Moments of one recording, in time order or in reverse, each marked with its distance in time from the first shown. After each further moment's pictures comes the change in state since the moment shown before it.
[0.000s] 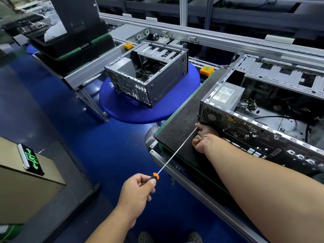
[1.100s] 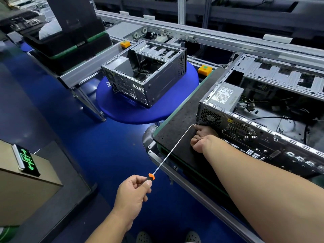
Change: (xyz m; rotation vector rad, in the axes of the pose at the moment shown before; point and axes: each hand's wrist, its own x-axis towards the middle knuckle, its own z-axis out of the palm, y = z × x) left_hand 0.009 -0.008 -0.004 -0.034 0.024 0.015; right_hand 0.006 -0.004 -0.001 0.023 -0.067 0.043
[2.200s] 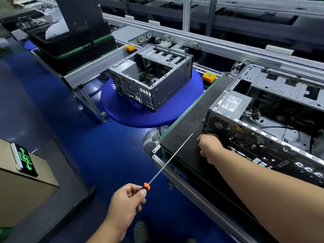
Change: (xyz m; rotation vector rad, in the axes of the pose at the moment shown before) left_hand -0.003 -0.006 -0.038 -0.102 -0.038 -0.029; right_hand -0.035 0.011 0.005 -0.752 0.175 -0.314
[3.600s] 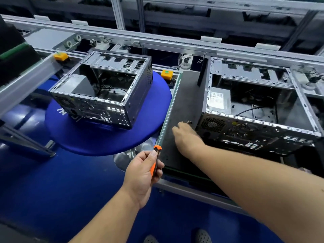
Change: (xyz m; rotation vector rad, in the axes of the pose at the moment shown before) left_hand 0.147 0.134 0.020 -0.216 -0.538 -0.046; right_hand 0.013 -0.046 0.070 -1.176 0.261 -0.491
